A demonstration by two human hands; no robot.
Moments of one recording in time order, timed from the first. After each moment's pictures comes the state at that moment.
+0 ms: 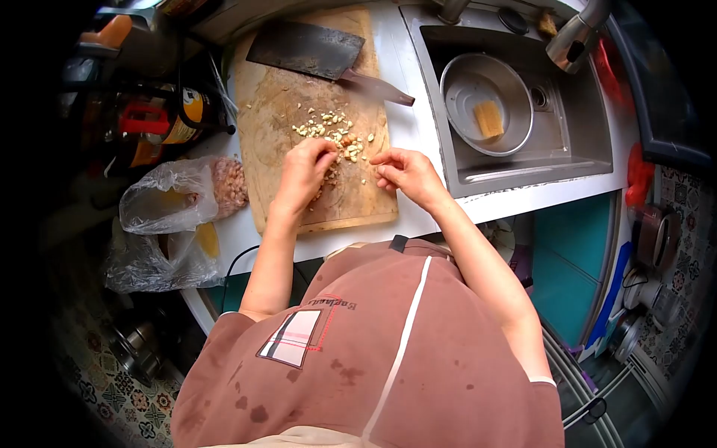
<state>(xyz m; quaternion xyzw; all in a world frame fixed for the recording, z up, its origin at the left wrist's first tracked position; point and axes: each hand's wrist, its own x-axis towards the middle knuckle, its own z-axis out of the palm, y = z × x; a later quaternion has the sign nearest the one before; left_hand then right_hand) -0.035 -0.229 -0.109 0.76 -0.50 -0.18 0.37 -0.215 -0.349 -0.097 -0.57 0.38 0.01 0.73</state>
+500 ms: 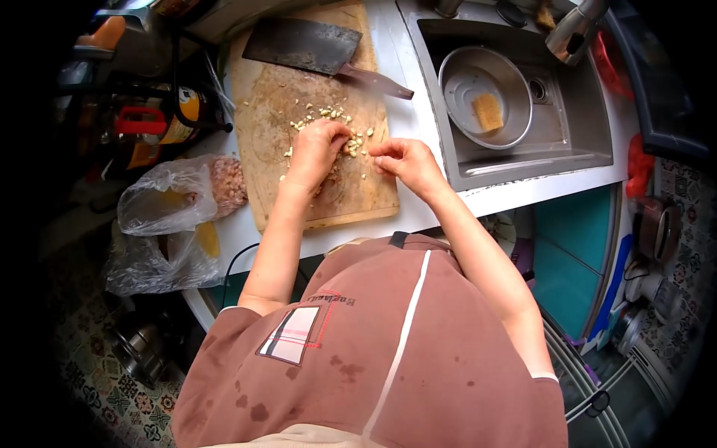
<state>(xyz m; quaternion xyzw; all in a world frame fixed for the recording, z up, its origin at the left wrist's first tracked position) -0.034 -0.258 -0.118 0.74 -0.56 -0.14 0.35 -0.210 -0.349 -0.098 -0.61 0.40 -0.03 0.69</state>
